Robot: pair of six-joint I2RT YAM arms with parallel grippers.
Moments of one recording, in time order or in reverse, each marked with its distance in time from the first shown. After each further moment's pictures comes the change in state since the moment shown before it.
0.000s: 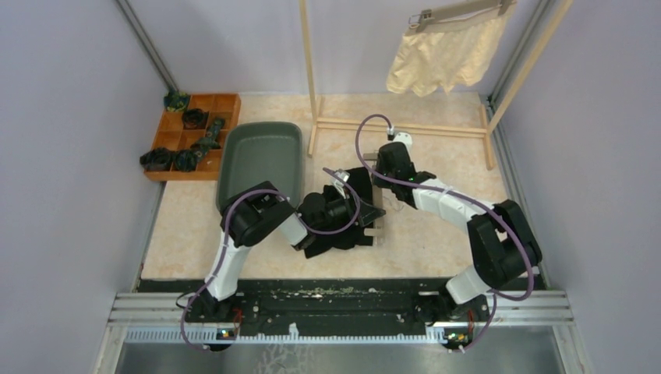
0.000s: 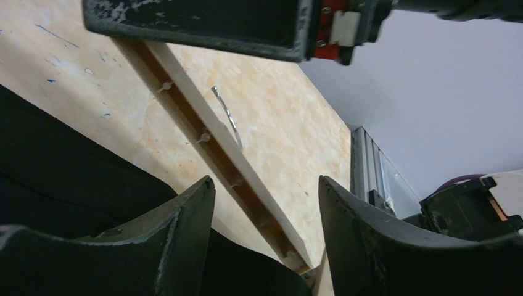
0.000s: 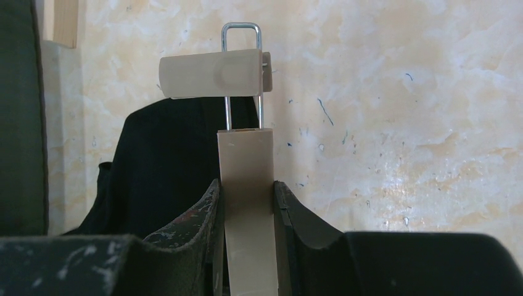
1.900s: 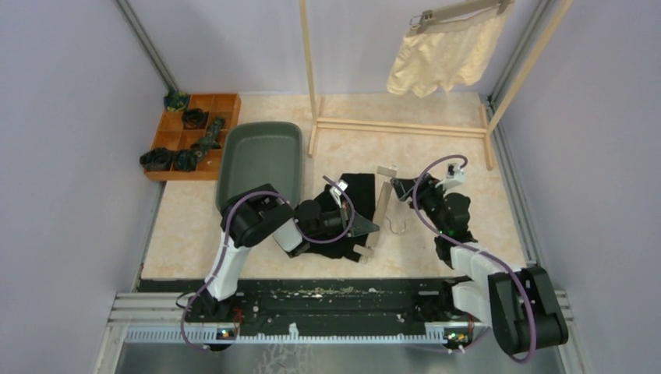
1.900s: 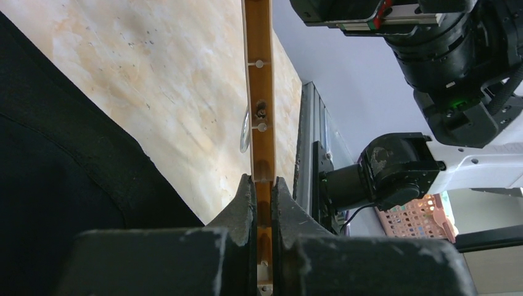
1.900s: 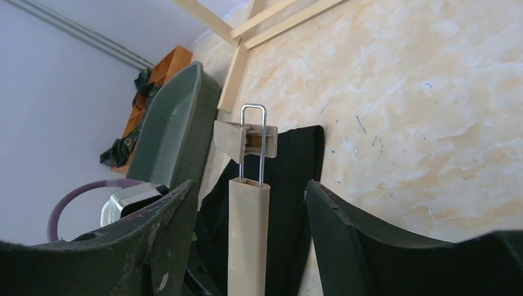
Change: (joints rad) left arm -0.009 0.007 -0.096 0.054 0.161 -0.217; right arm -0.332 -0.469 -0.713 0.846 -0.448 0.273
